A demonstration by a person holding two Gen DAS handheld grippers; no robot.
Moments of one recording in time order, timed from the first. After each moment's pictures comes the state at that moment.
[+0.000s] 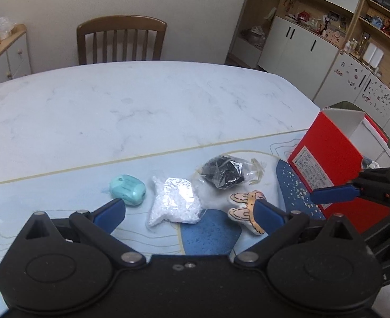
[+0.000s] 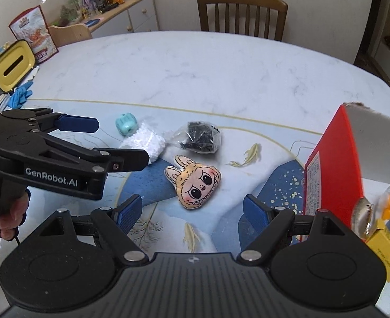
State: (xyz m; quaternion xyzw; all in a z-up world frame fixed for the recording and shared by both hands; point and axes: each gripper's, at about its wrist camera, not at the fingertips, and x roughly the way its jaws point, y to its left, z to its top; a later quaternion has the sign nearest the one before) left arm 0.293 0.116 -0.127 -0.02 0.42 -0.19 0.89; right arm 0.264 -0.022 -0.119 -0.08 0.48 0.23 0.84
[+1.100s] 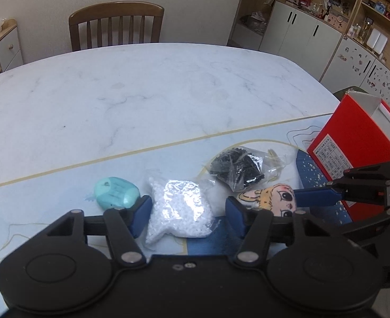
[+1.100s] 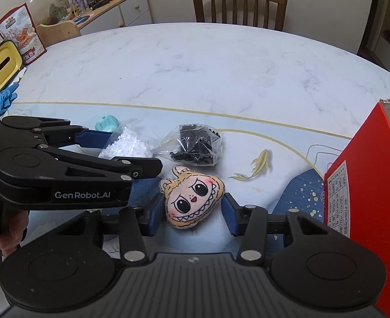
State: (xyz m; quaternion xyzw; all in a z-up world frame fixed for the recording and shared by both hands) left arm 0.322 0.102 -0.158 0.00 0.44 -0.18 0.88; right arm 0.295 -0.009 -0.149 -0.07 0.48 0.23 0.85
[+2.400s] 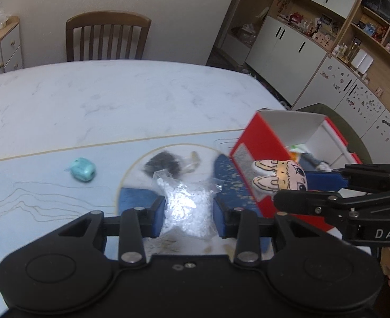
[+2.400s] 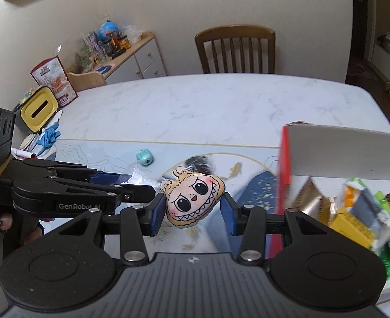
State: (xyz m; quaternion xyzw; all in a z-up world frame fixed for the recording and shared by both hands) left arm 0.233 0.067 -0.065 -0.05 0.44 -0.20 0.88; right arm 0.213 -0.105 -0.035 0.00 0.41 0.26 0.88
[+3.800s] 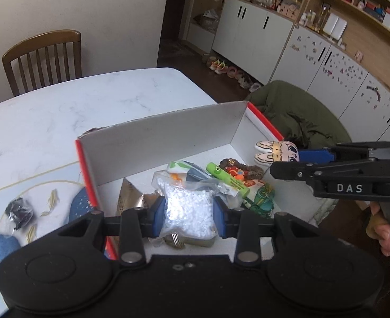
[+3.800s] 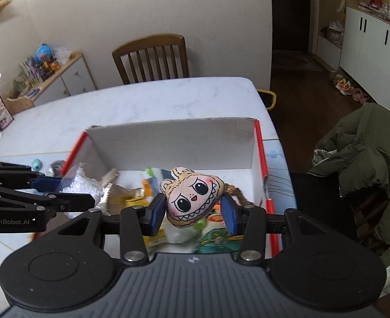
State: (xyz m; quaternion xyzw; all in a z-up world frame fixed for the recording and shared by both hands) left arm 0.242 -0.173 -0.053 0.02 0.43 -0.24 0.87; right arm 0.271 -0.347 -0.058 0.00 0.42 0.16 0.90
